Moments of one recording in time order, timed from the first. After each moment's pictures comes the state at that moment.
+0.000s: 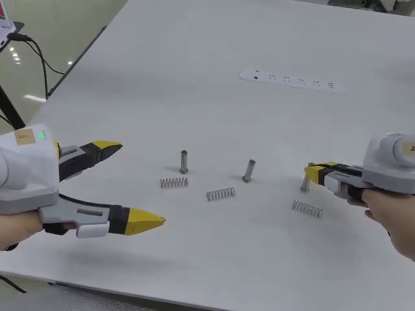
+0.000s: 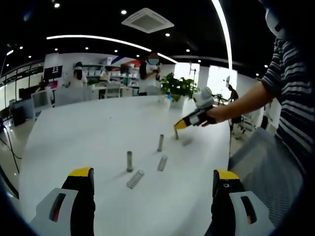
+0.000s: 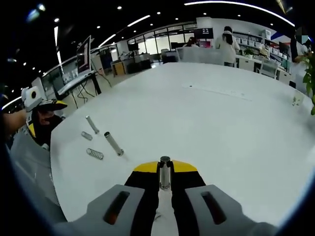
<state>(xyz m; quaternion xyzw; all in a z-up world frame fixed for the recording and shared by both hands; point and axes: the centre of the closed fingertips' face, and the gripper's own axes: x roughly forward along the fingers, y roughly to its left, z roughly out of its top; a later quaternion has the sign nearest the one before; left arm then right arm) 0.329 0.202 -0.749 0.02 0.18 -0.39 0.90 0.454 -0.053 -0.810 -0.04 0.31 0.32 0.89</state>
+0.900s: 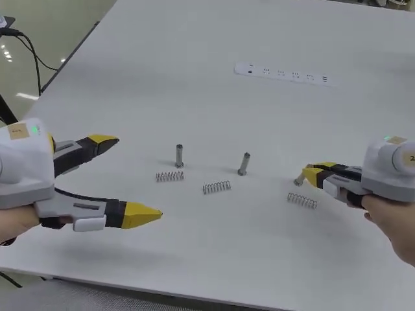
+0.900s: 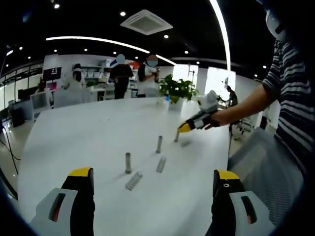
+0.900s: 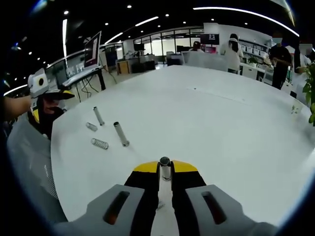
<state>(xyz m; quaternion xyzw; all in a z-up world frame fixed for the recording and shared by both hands) 0.328 0.200 -0.749 0.02 0.17 -0.40 0.90 0.431 -0.057 -0.809 -0.07 0.29 0.34 0.89</state>
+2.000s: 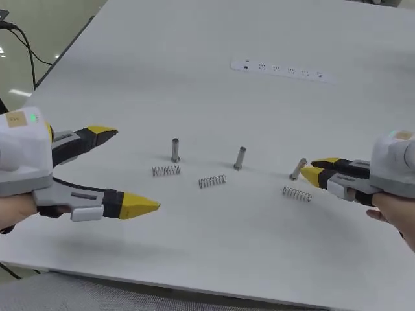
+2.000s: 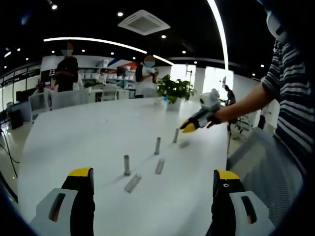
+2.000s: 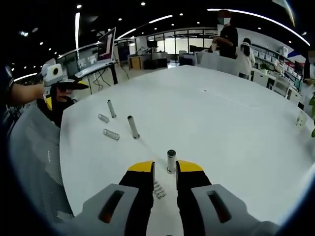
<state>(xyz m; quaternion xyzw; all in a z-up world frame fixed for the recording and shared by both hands) 0.328 0.198 -0.744 0.02 0.17 -0.41 0.90 0.409 -0.060 -0.802 -0.12 0.29 0.40 0.86</state>
